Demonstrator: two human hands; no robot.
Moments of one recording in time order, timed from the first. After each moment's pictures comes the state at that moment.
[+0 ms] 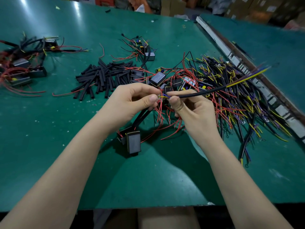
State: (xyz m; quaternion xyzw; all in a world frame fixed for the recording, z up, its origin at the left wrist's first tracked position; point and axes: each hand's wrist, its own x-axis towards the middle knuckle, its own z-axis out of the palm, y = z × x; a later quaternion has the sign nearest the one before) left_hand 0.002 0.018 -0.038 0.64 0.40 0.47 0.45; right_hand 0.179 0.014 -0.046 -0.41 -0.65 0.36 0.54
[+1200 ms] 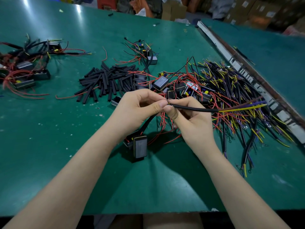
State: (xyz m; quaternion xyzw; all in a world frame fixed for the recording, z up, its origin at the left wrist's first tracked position) left_hand 0.013 0.019 -0.045 0.60 0.41 0.51 0.47; right_hand 0.170 0.014 -0.062 -0.37 -0.64 0.37 0.57
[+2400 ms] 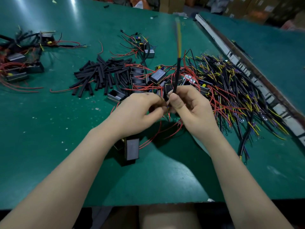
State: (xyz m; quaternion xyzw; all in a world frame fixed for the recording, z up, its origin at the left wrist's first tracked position) left_hand 0.014 0.014 -0.042 0.83 0.43 0.33 0.15; right_hand 0.185 0.022 -0.056 -0.39 -0.72 0.31 0.48
